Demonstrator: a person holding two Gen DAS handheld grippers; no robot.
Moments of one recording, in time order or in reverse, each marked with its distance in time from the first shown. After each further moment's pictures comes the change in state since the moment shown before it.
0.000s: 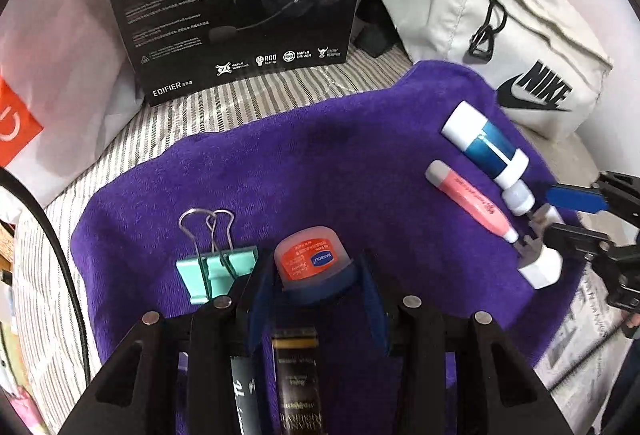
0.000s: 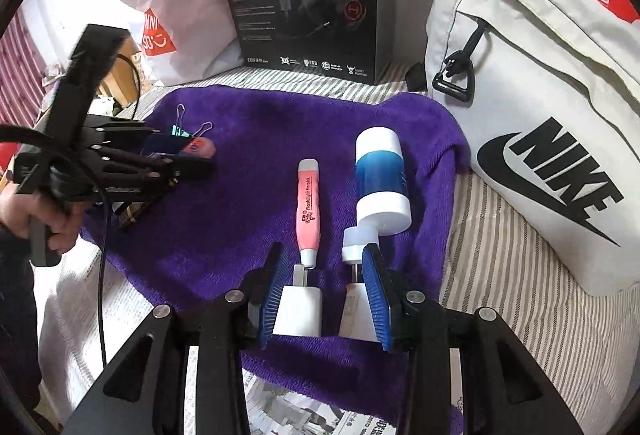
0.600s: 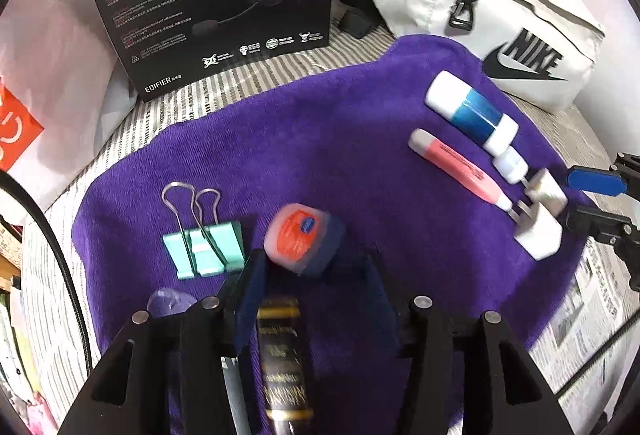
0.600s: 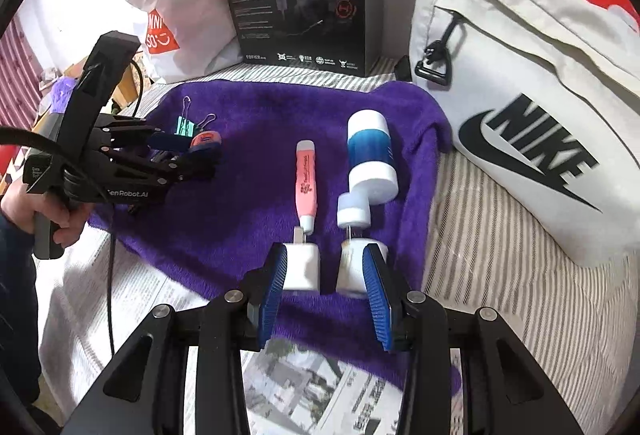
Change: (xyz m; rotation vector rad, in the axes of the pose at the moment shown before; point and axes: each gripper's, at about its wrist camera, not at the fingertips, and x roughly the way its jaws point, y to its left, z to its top) left arm -0.009 -0.017 -0.015 0.053 0.027 0.023; right arm -0.025 0.001 -0.019 0.027 0.002 -0.019
